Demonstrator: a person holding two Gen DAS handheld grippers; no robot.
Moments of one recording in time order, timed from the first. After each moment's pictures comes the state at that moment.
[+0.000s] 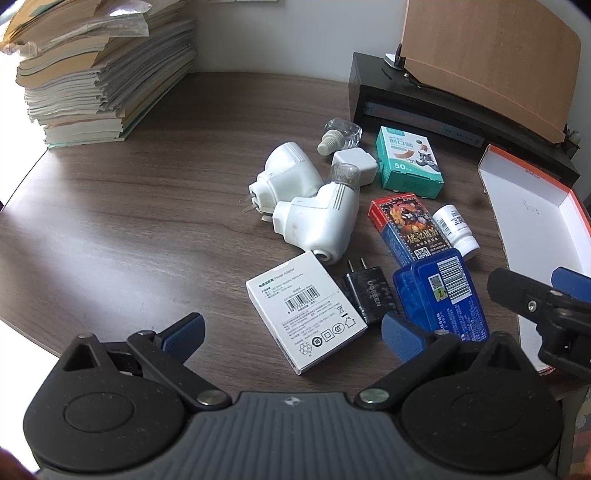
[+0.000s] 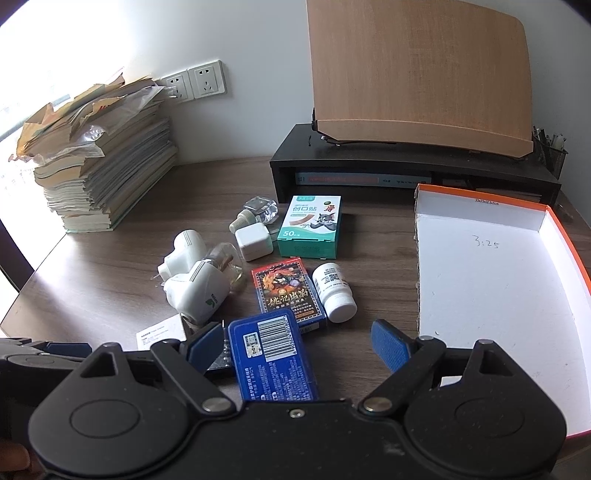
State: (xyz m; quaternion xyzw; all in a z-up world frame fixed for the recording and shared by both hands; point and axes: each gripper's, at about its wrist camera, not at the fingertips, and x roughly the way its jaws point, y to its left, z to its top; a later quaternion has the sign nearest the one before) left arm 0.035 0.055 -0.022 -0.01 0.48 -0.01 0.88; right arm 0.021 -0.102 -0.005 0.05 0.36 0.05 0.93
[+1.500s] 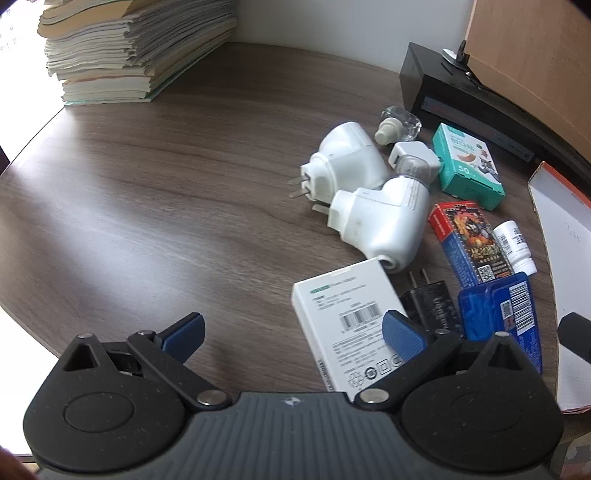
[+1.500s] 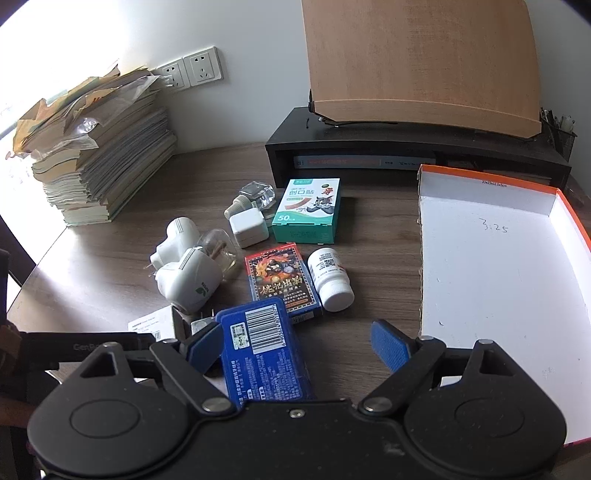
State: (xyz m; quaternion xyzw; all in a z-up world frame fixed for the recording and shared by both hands) left arm 0.058 0.093 -0.051 -0.05 0.50 0.04 0.86; right arm 0.032 -0.114 -0.020 0.07 0.37 0.06 0.93
